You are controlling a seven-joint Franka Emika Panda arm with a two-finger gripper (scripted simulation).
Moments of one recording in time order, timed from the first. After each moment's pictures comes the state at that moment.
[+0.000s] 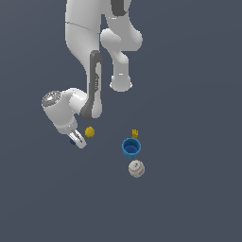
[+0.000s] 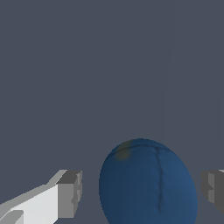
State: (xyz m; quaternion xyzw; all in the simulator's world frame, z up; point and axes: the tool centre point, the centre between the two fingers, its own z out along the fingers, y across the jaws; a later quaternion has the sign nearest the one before) arm -0.031 -0.246 0.032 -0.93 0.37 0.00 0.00
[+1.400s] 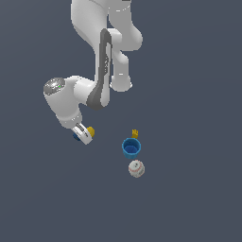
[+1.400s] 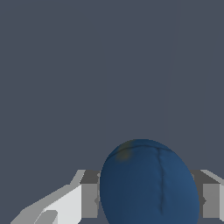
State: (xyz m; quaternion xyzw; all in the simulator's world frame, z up) arm -0.021 -0.206 0.093 -0.93 0.37 0.00 0.00
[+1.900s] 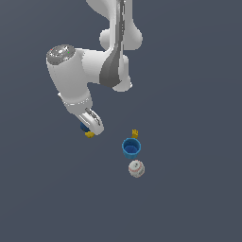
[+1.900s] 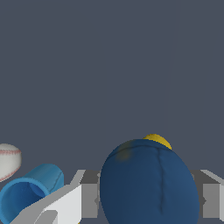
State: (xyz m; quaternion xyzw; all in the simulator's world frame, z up) arm -0.006 -0.143 0.193 -0.93 0.37 0.00 0.00
